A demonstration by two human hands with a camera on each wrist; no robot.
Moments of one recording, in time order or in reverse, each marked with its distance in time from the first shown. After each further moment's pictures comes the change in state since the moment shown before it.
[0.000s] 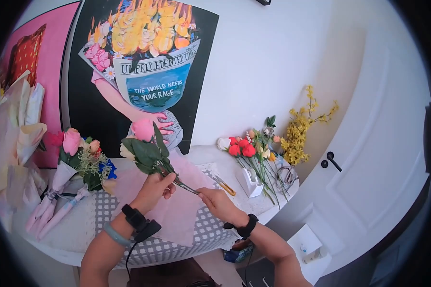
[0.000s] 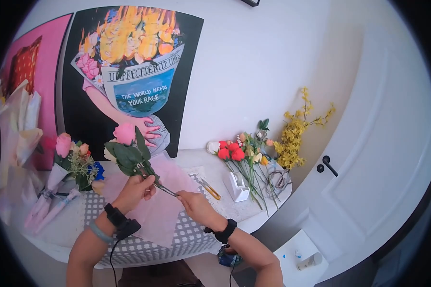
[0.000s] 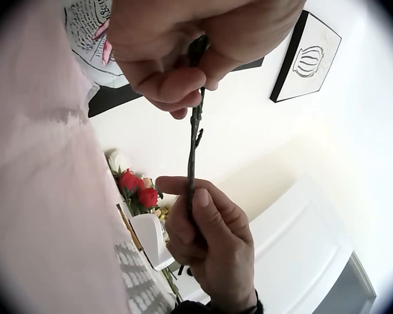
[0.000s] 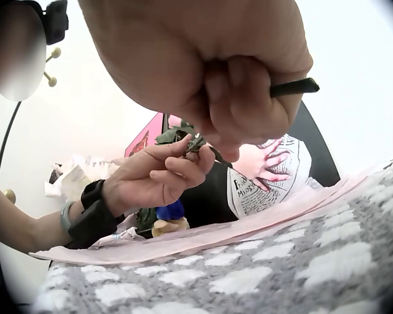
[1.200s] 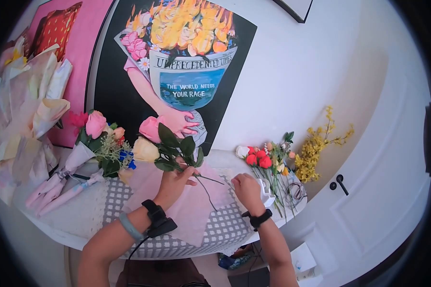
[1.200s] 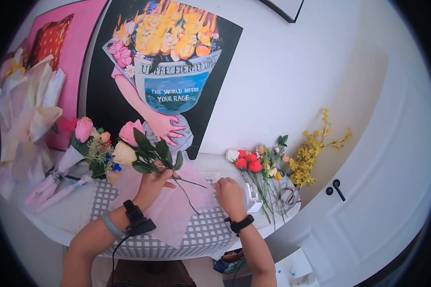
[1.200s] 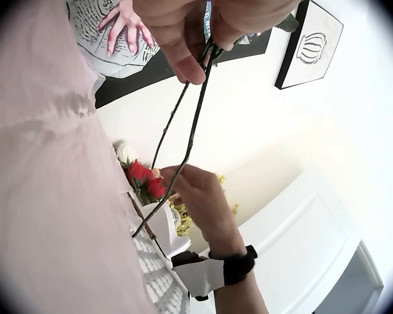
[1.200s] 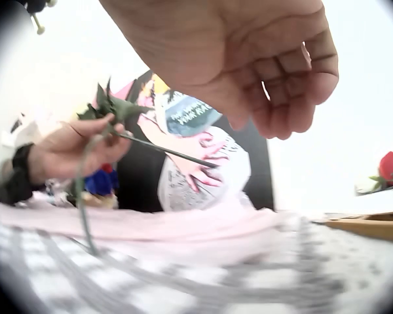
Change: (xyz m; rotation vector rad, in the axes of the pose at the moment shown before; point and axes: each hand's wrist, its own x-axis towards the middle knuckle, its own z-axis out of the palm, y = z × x) left_hand 0.011 -0.011 0.006 -0.094 0.226 0.361; right_hand 0.025 0.051 -0.026 -0.626 0.198 0.144
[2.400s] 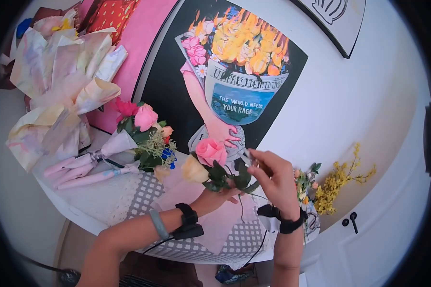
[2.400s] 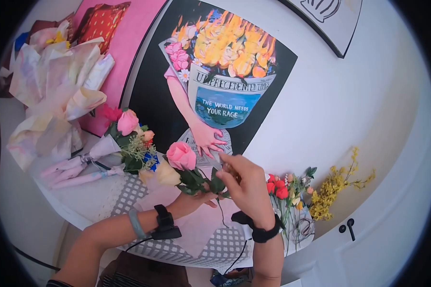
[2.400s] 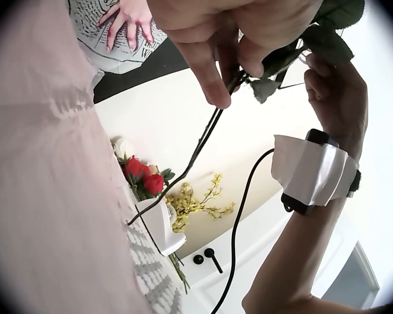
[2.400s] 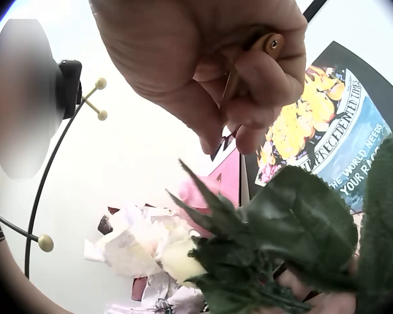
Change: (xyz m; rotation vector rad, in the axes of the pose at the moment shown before) left_hand -0.012 0.007 0.010 -0.086 -0.153 0.011; right_hand 0.074 -0.145 -0.118 0.595 -0.054 -0.346
